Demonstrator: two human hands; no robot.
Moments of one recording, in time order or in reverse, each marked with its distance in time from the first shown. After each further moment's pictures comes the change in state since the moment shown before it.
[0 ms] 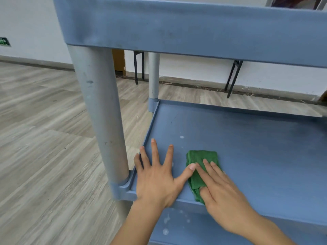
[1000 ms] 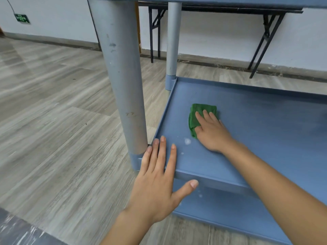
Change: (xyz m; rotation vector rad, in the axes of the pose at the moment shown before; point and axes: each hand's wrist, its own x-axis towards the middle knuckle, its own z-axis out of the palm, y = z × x) left_hand -0.079 -0.050 -0.009 0.147 0.090 0.261; right_hand 0.138 -0.018 -0.002 0.028 -0.075 0.084
